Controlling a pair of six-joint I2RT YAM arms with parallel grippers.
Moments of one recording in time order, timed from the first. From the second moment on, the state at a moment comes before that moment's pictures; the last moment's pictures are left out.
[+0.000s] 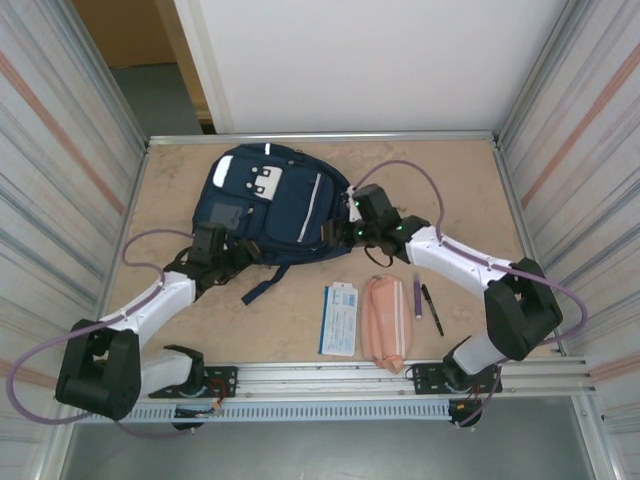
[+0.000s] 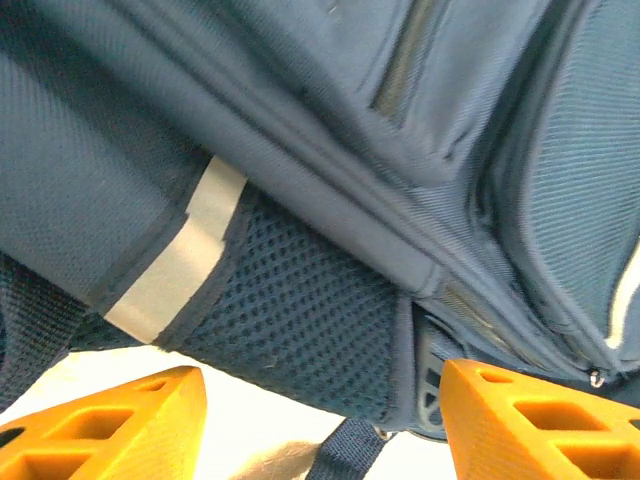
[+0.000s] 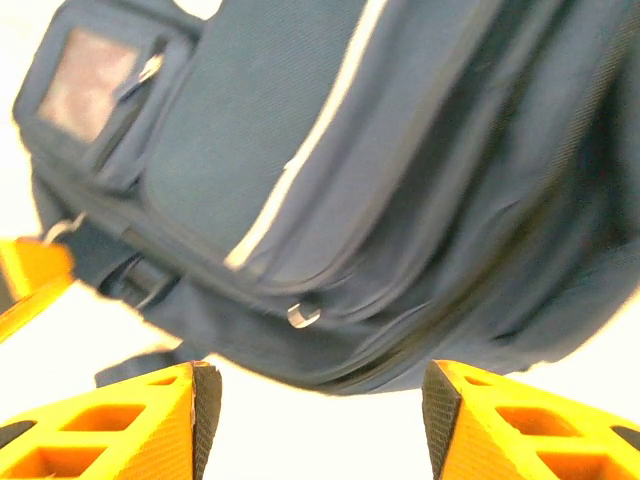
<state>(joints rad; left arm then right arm) -0.29 1.19 0.56 -0.23 0.10 -0.86 0.68 1.51 1.03 -0.28 -0.14 0.52</state>
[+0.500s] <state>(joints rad) -0.29 1.33 0.59 -0.14 0.15 -0.86 0.98 1.75 1.08 -0.17 -0.17 0.55</state>
